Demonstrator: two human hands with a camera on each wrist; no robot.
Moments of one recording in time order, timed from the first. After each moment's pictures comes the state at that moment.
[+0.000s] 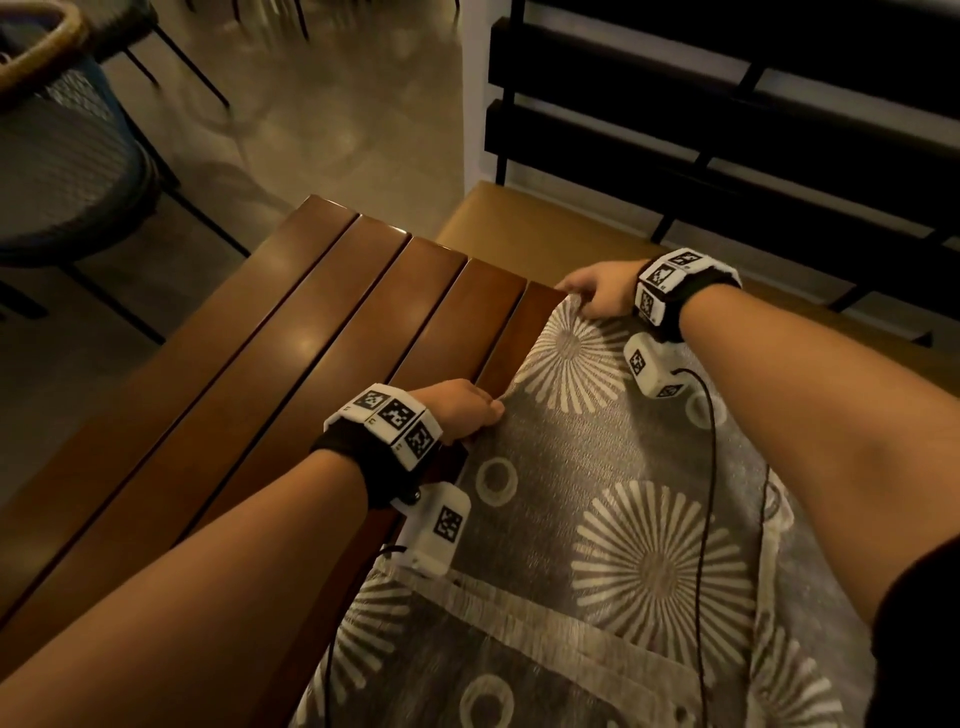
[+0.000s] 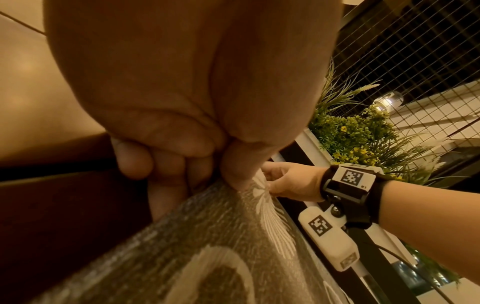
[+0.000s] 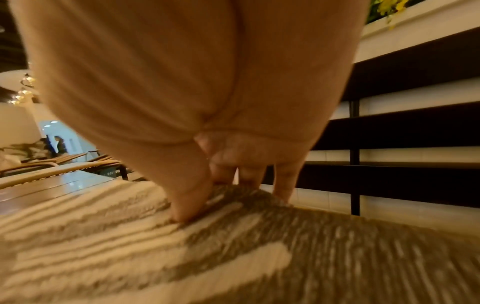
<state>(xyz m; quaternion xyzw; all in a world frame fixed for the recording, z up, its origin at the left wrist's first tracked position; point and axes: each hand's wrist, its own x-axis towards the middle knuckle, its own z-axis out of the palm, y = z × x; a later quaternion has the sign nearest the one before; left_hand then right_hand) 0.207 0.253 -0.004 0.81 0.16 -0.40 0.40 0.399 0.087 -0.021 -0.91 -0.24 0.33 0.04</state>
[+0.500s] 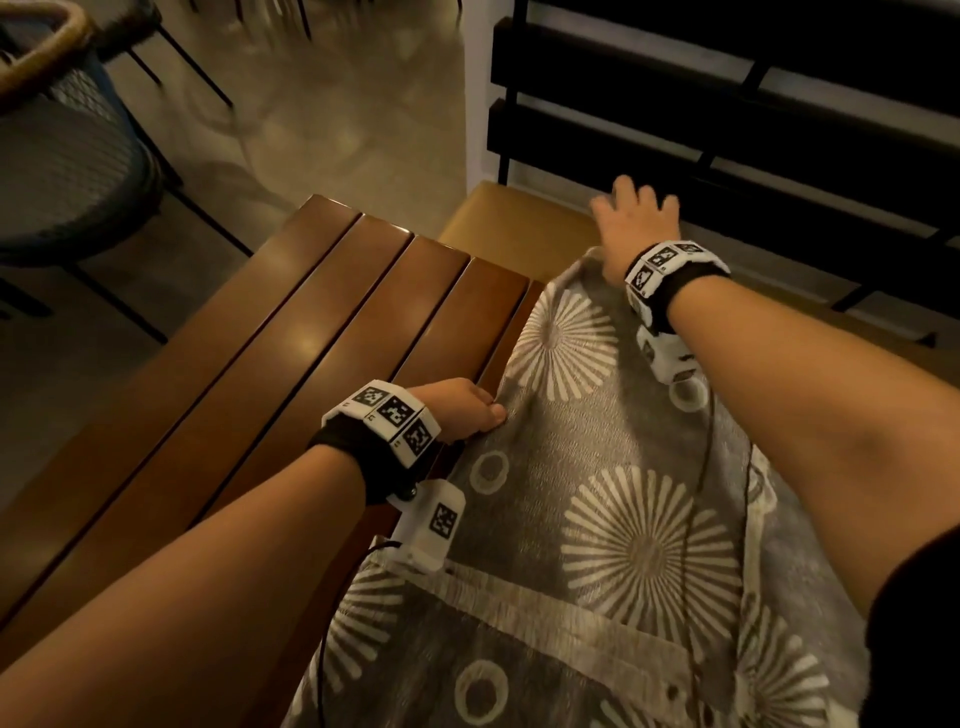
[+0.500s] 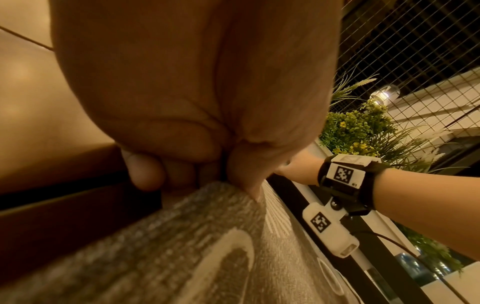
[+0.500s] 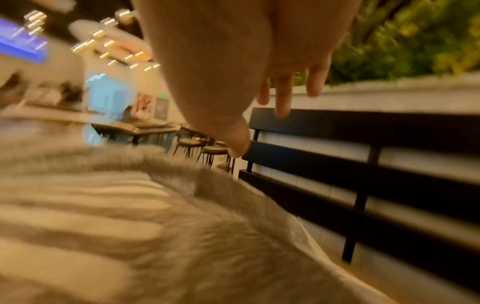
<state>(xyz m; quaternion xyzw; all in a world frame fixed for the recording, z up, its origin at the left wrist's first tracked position) 0.207 0.256 -0.006 0.84 0.12 -0.41 0.34 0.407 0.093 -0.002 -0.97 -0.20 0.00 -0.12</state>
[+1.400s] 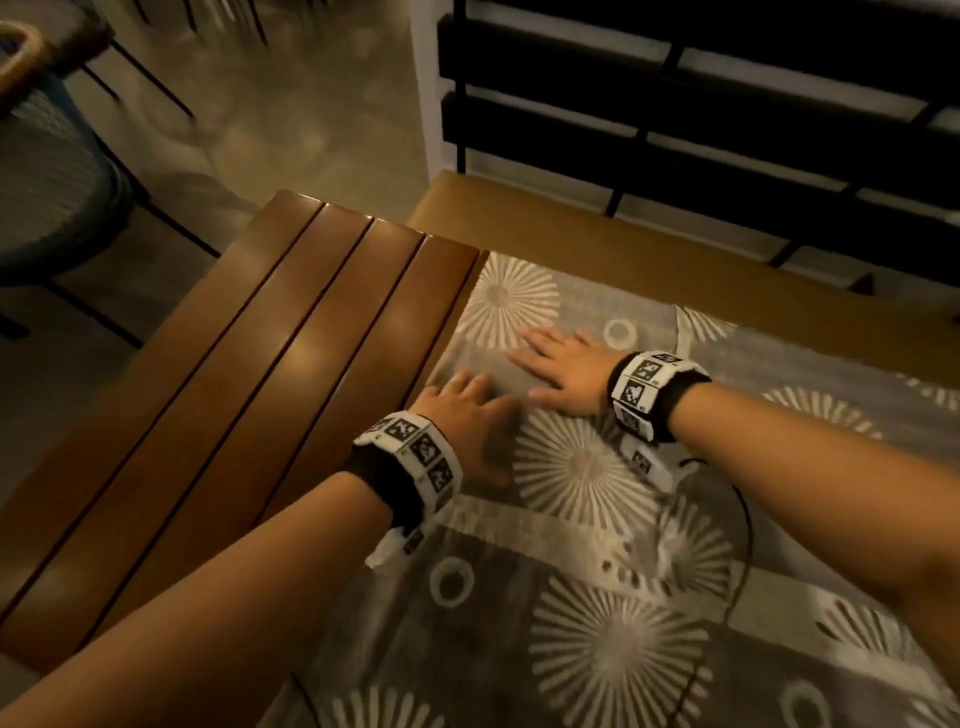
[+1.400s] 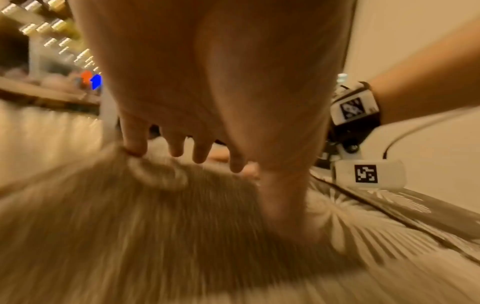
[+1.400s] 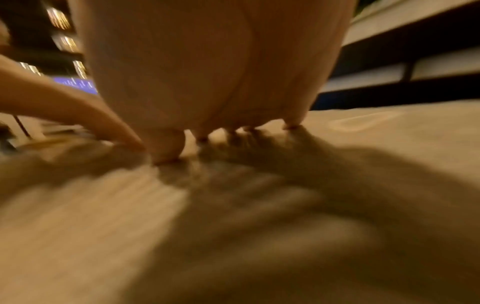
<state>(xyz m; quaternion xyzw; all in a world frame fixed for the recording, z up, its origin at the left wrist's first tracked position) 0.131 0.201 -0.011 0.95 -0.17 -0.26 0.03 0.244 0.016 -0.031 -0.87 -0.38 0.29 -0.08</state>
